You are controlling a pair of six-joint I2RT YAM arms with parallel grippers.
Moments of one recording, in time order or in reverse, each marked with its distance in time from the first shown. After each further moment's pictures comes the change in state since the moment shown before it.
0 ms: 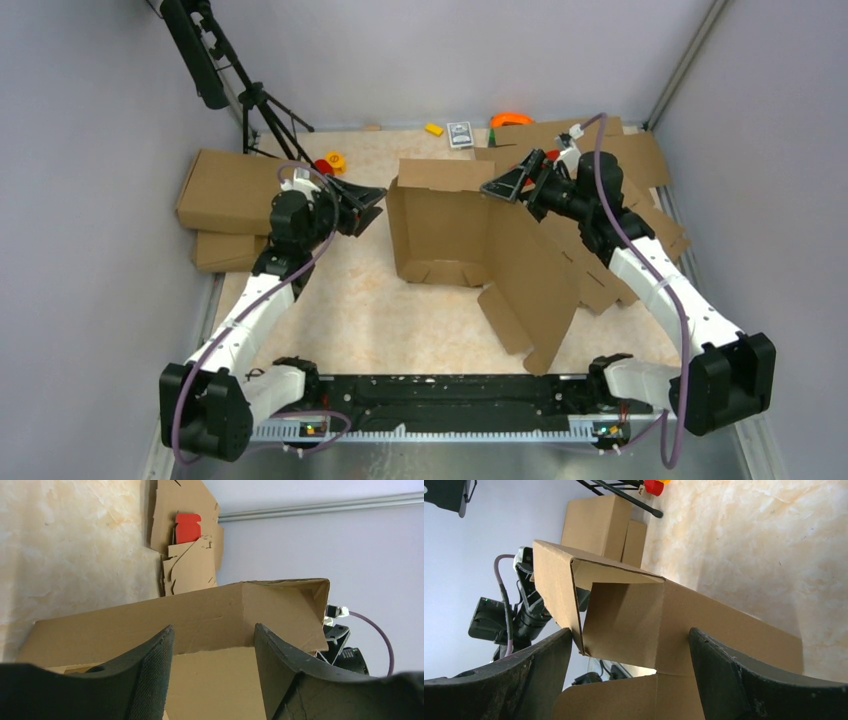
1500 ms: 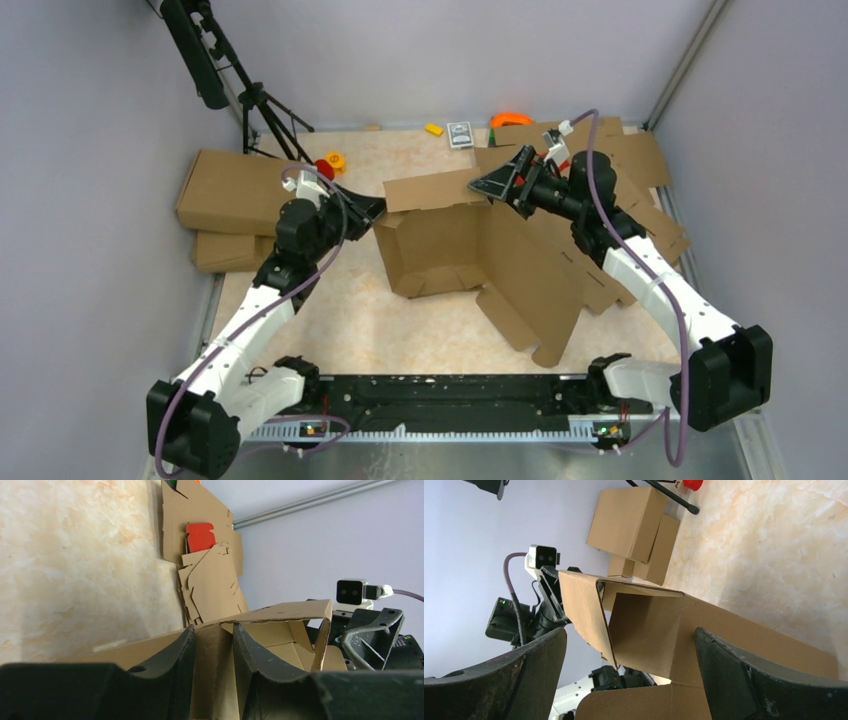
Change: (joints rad) left arm -0.117 -0.080 0.002 -0.047 -0.154 0.172; right arm 0.052 0.024 -0.003 0.139 -0.050 0.063
